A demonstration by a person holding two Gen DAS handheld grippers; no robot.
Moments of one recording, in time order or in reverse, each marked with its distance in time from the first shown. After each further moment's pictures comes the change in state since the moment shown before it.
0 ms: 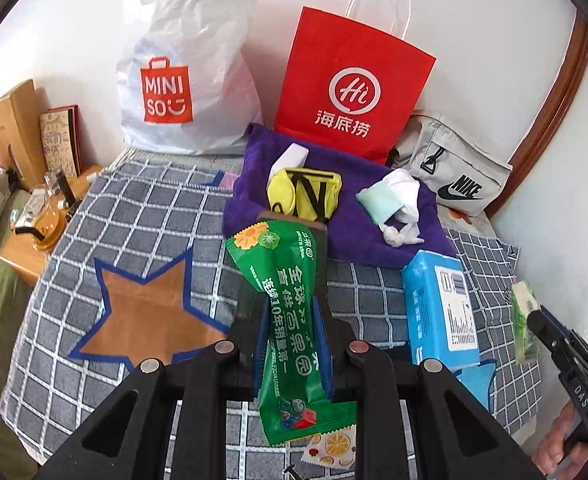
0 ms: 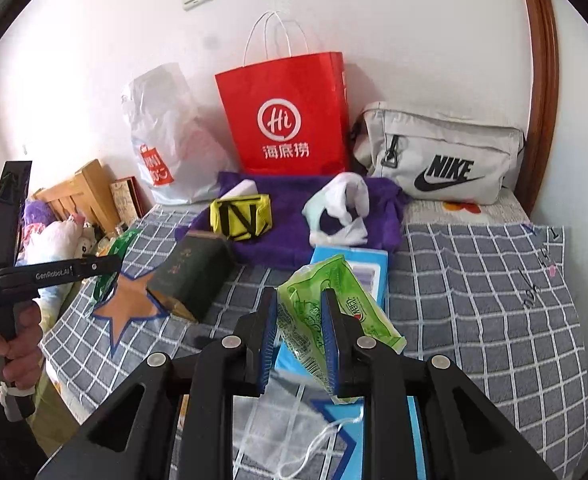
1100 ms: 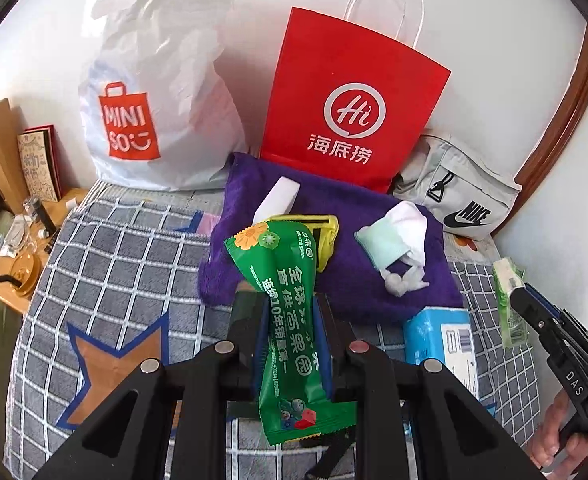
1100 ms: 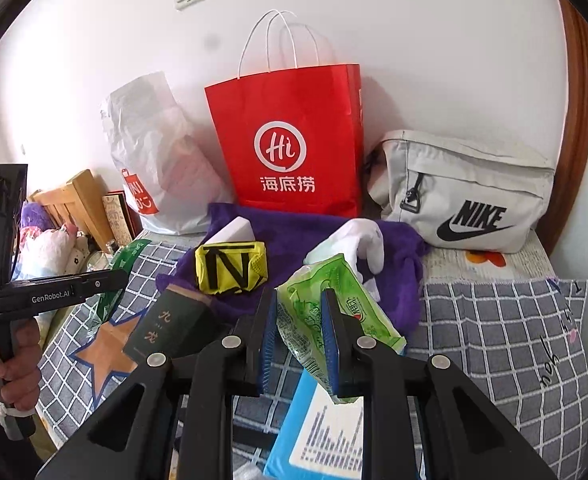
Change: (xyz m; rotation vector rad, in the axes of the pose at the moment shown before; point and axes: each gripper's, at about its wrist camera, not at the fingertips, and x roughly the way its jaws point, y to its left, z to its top) left arm 0.049 -0.013 0.065 0.017 -0.004 -0.019; right arm 0.071 0.003 0.070 -0.042 -0.020 0.007
